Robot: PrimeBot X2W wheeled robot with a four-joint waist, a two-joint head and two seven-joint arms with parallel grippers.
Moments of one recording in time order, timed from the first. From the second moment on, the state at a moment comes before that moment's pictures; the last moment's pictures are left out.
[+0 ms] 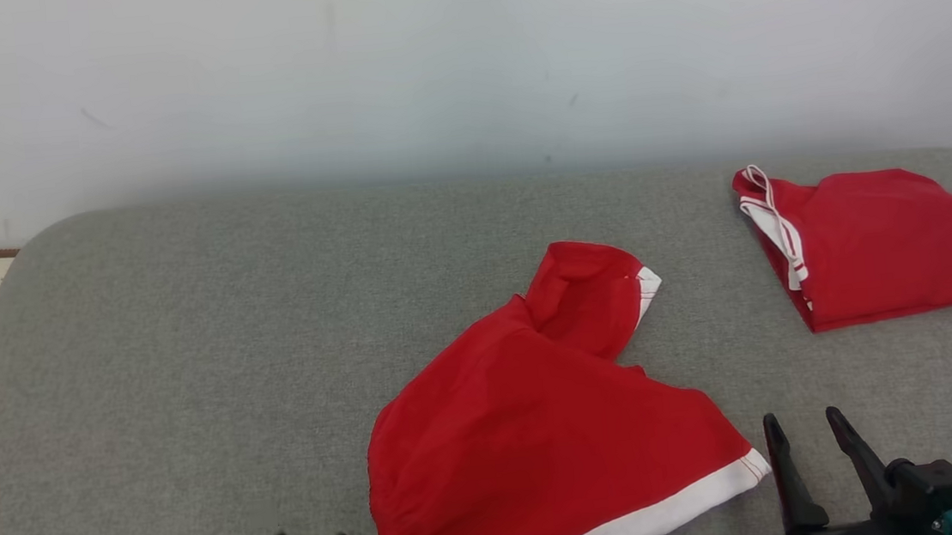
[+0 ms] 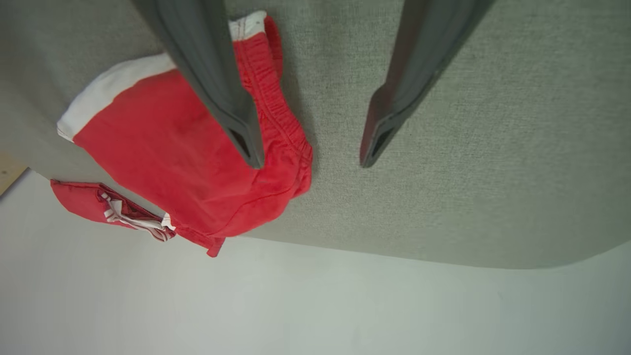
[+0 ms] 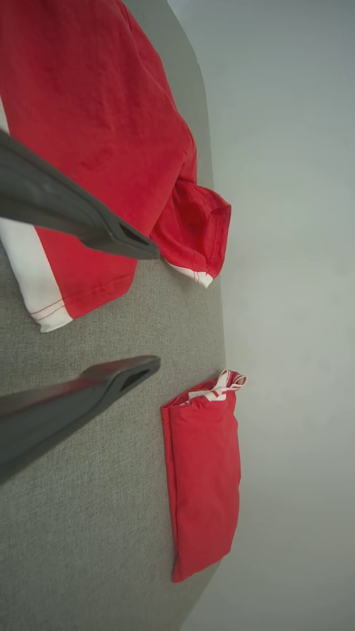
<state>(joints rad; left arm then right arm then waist) 0.00 0.06 -0.09 0.14 -0.16 -0.13 -0.26 -0.01 -0.12 0.15 0.15 0.16 0.13 -0.20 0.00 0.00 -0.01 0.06</state>
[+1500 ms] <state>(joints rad) -0.13 0.14 -0.37 0.31 -0.36 -0.13 -0.26 -0.26 -0.17 0.33 0.56 0.36 0.13 -0.19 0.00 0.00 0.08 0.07</state>
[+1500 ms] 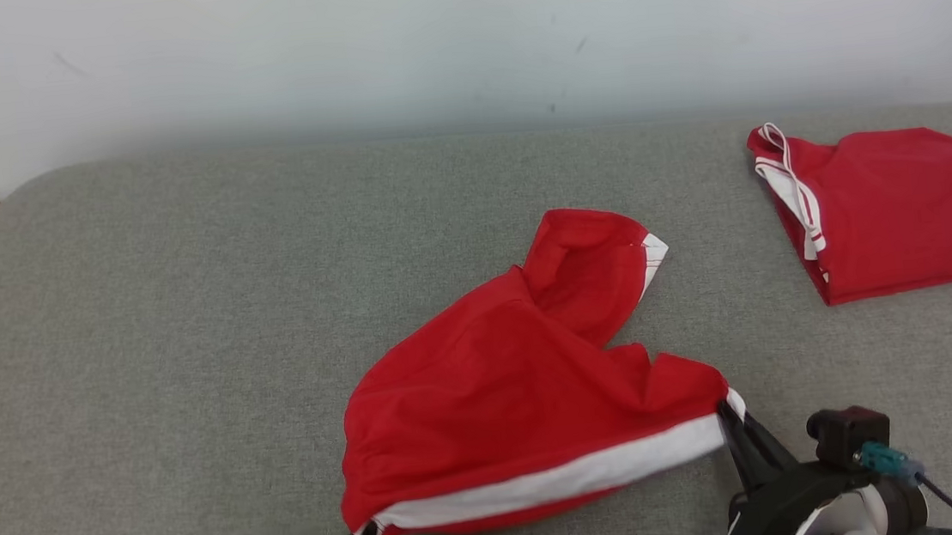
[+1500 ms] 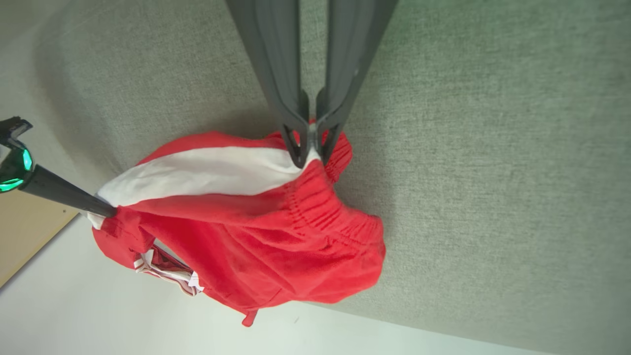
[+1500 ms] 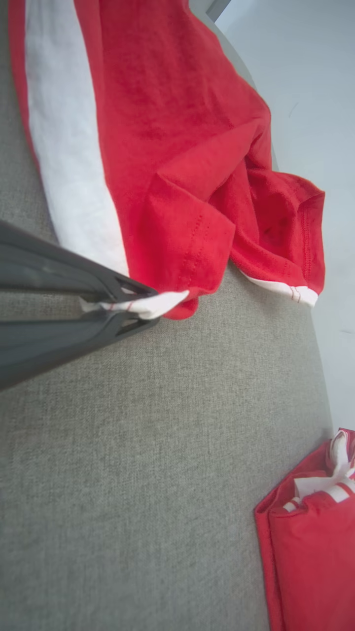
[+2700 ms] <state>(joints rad) -1.63 0.60 -0.72 0.49 -0.67 -0.13 -0.02 -1.67 -0.06 0.28 0.97 0.66 0.13 -0.06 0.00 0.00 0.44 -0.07</state>
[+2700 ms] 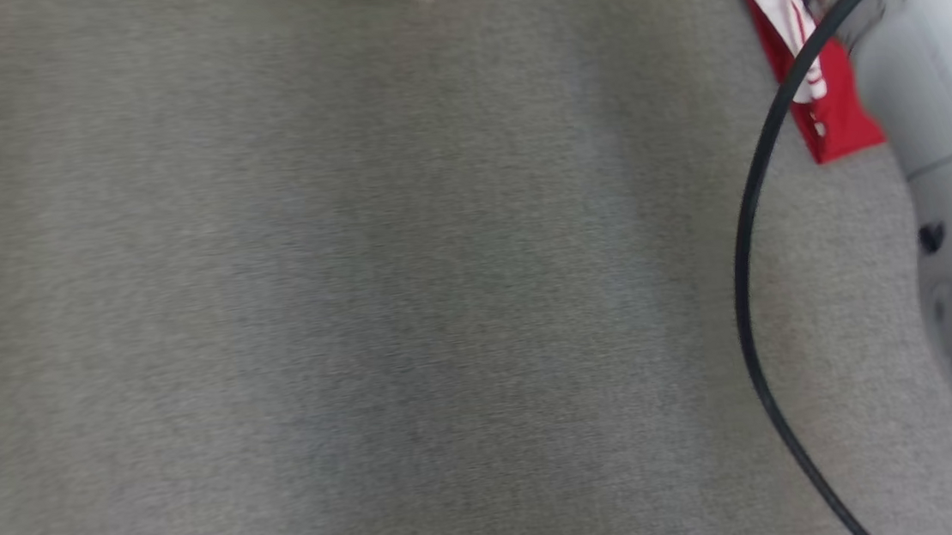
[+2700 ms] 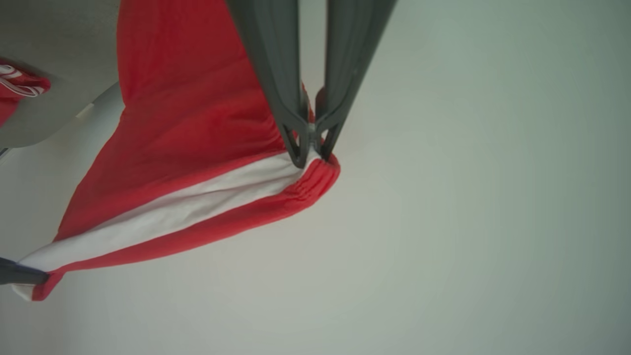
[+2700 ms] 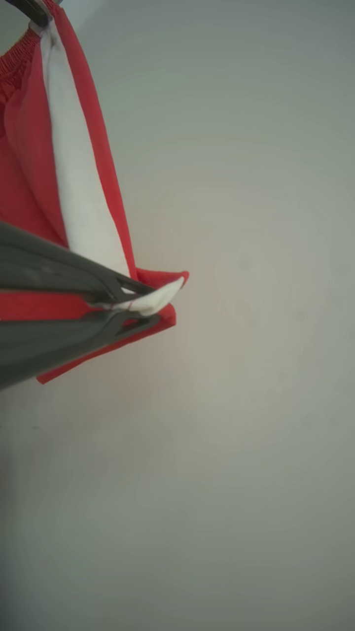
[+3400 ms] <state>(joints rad) -1.77 0.62 -0.93 0.59 -0.83 -0.13 -0.21 -1.82 -0.05 0.53 1.08 0.77 0.13 -0.18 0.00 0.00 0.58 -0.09</state>
